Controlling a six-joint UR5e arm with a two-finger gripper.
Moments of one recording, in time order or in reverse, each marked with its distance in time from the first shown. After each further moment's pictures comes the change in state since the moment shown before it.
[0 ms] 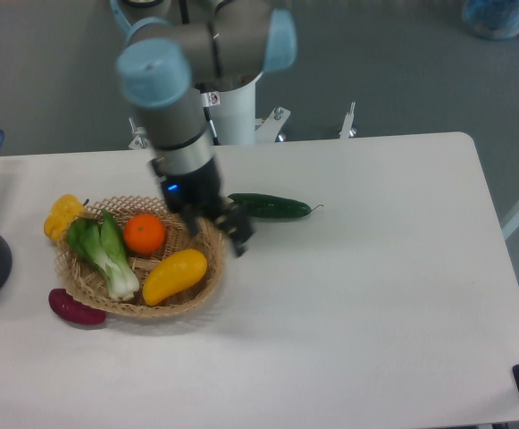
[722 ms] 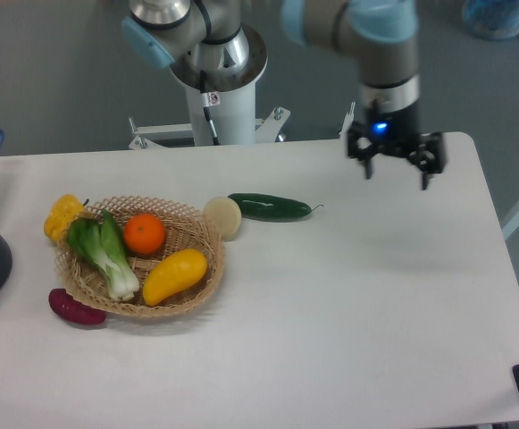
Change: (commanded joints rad) arm 0.562 -0.162 0.027 0.011 -0.258 0.557
